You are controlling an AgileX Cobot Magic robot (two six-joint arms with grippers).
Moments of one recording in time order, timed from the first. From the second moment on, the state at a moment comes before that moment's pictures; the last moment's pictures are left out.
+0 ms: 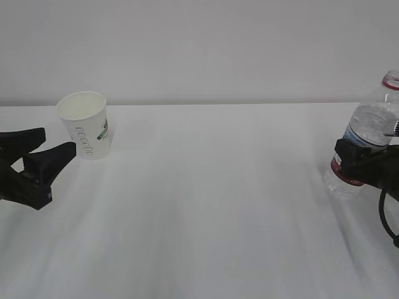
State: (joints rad) left arm -0.22 1.46 -0.26 0.31 -0.96 -0.09; right arm -0.06 1.98 -0.47 -0.23 -1.15 0.14
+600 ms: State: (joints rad) left arm -0.22 1.46 -0.26 0.31 -0.96 -0.09; right arm -0.06 1.88 -0.39 -0.22 -1.08 0.12
